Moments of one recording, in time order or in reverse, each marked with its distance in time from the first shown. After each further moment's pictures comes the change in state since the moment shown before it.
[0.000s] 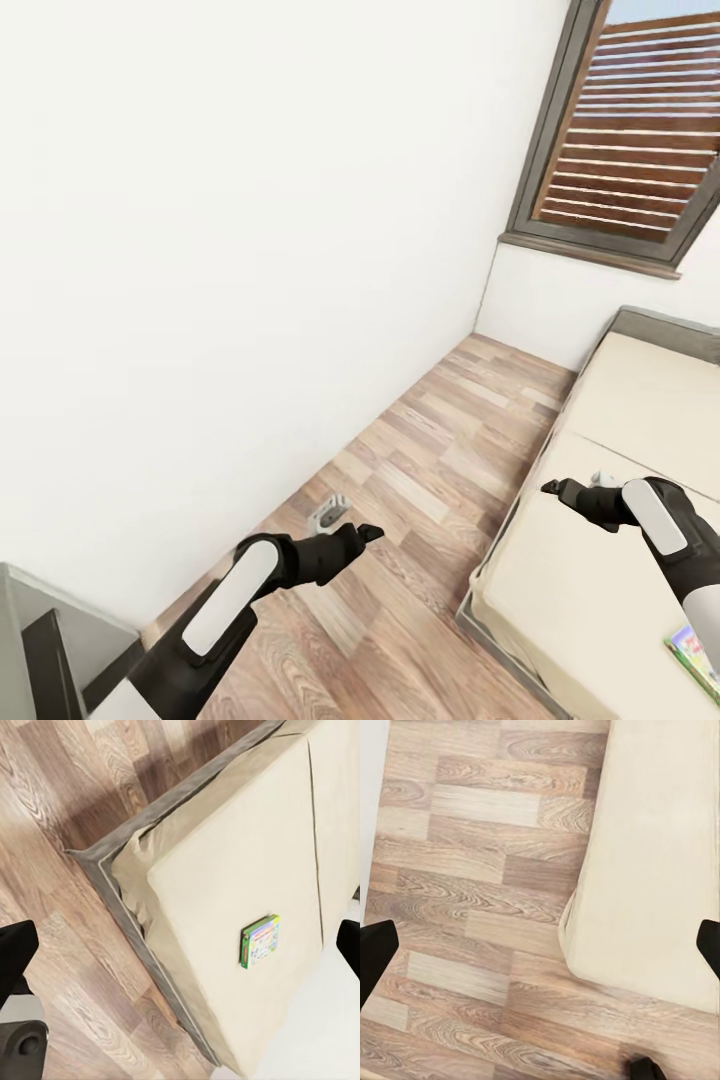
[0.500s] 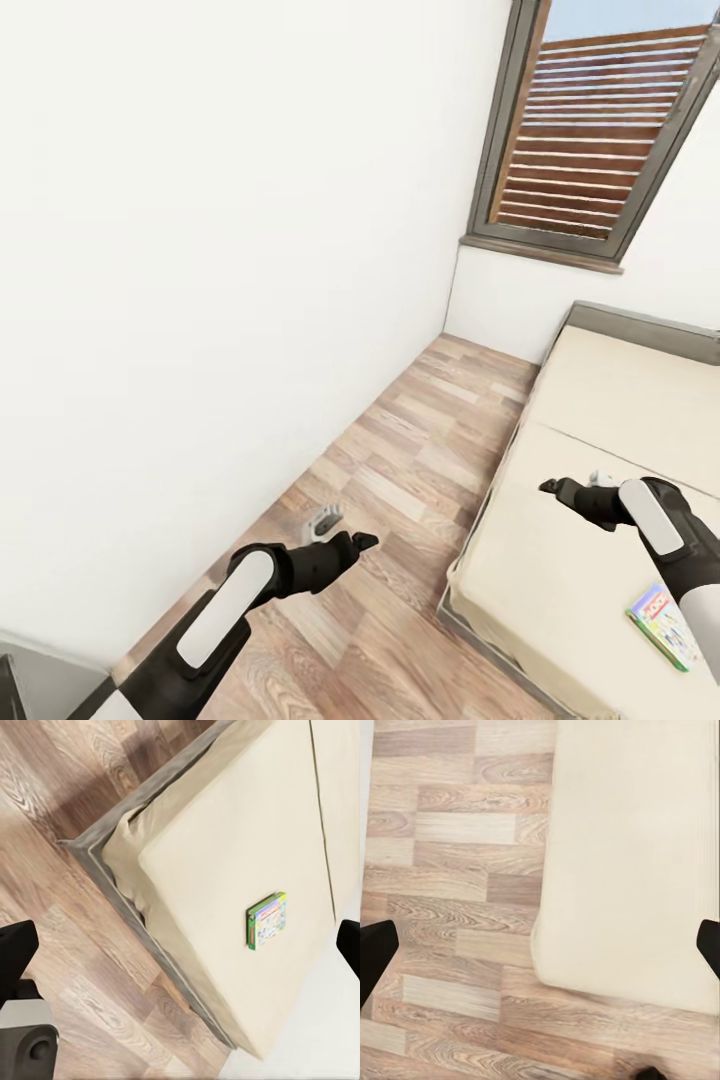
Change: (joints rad) left arm 0.027 0.017 0.003 0.007 -0.034 -0.007 -0.035; right arm 0.000 0.008 0.003 -0.001 0.003 -0.016 -0.002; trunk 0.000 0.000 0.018
